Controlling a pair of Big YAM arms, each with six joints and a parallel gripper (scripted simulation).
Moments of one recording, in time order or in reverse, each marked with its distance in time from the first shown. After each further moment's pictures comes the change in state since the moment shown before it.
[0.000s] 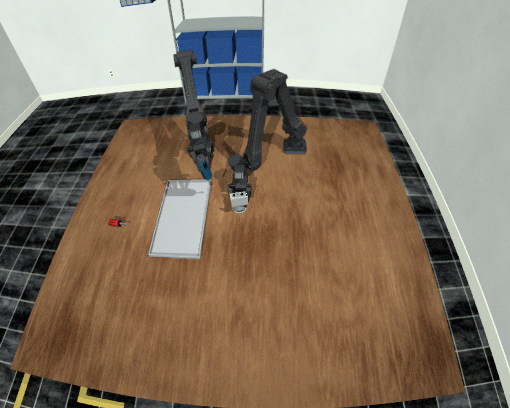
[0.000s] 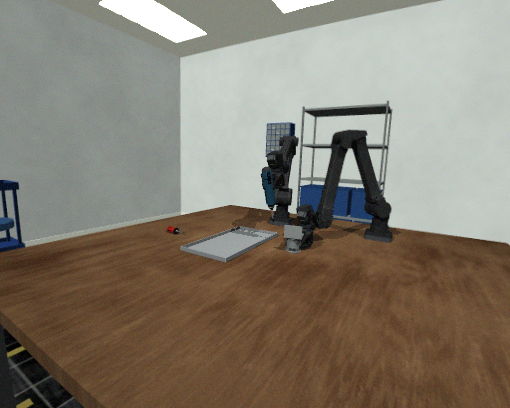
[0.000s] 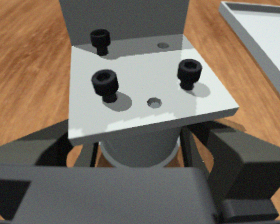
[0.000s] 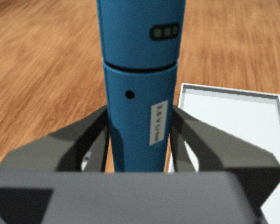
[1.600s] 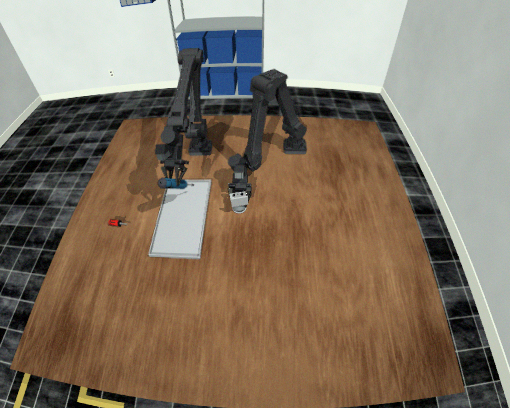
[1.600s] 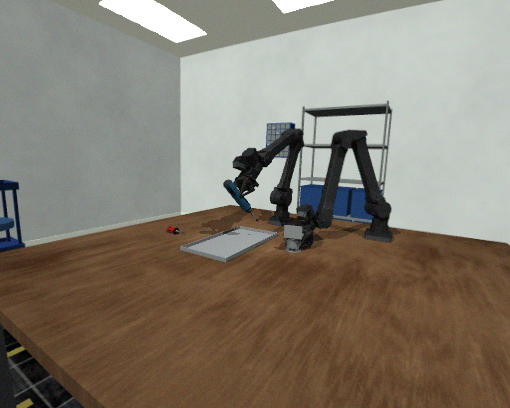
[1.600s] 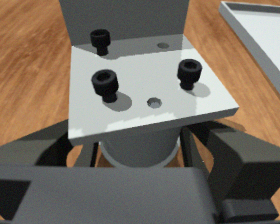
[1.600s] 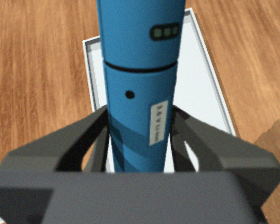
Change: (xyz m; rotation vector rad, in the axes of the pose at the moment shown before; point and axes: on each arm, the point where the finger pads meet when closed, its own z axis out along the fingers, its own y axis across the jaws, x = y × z) left arm 0.000 0.000 0.000 0.000 0.000 0.000; right arm 0.028 -0.137 0.021 0.337 0.337 0.306
